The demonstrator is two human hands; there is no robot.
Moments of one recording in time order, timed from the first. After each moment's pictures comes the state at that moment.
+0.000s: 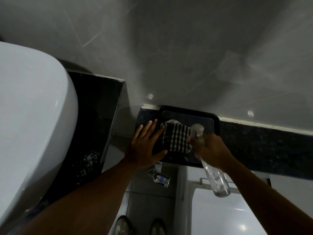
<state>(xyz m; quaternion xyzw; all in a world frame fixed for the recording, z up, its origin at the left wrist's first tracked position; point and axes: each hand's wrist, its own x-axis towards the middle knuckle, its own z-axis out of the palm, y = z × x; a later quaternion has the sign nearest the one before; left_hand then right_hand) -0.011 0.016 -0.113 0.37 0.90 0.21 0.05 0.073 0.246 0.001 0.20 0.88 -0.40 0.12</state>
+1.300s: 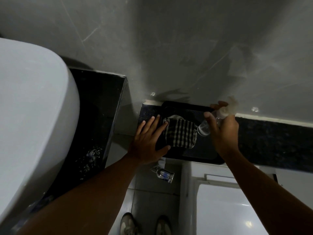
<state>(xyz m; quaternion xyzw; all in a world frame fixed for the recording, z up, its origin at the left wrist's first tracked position) -0.011 0.017 -0.112 0.37 0.91 0.20 0.04 0.057 0.254 -0.010 0.24 0.83 -0.48 -0.18</state>
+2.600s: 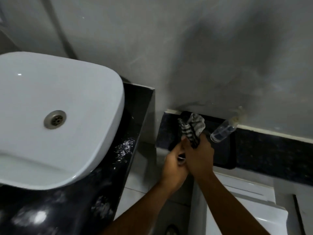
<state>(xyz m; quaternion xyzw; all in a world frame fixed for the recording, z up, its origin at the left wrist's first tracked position) 0.097 0.029 0.033 -0.07 0.65 0.72 0.24 0.093 0.114 0.043 0.30 0.80 -0.51 -0.09</state>
